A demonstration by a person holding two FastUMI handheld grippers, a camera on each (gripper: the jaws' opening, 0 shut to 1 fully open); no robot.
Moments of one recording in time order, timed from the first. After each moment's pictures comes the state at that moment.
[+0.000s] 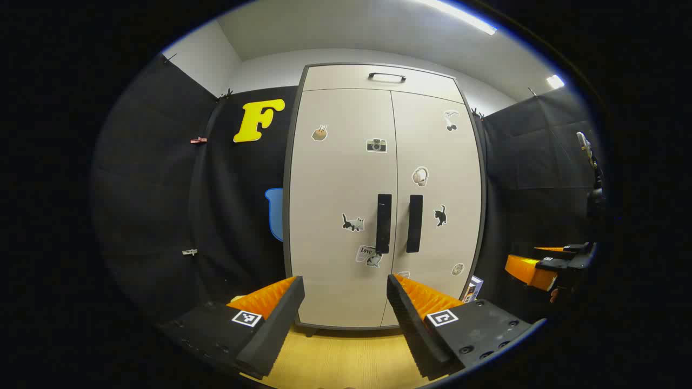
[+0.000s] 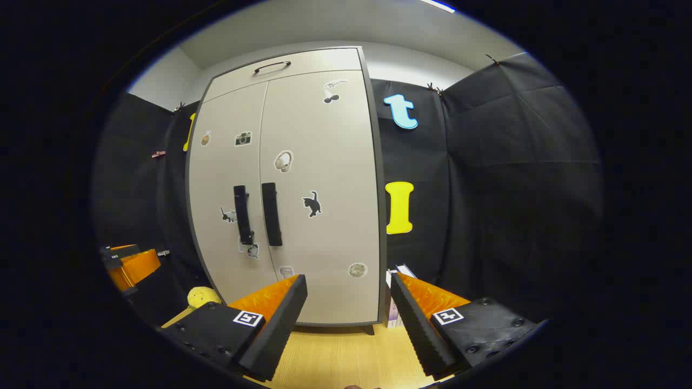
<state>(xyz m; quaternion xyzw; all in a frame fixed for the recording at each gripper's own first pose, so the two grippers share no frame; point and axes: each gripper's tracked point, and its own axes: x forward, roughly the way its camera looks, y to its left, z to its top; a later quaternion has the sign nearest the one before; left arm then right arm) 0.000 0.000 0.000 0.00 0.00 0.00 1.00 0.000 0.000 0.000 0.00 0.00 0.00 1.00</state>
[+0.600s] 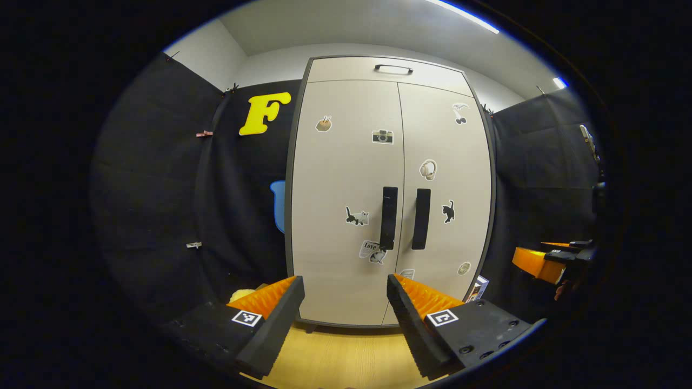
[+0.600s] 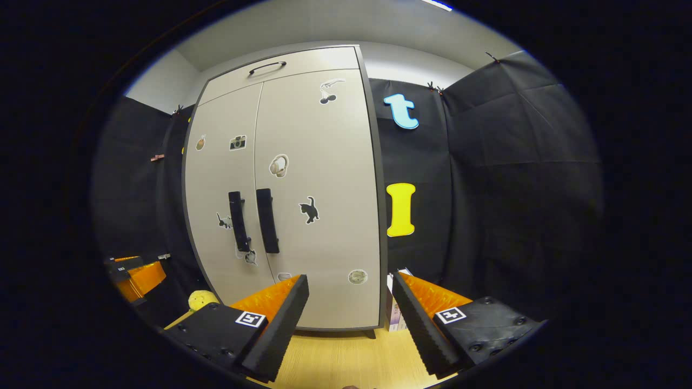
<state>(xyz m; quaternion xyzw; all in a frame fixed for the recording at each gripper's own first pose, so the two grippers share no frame) 0.014 0.007 -0.004 0.00 0.02 0.02 1.00 0.003 0.013 0.012 0.00 0.00 0.00 1.00</state>
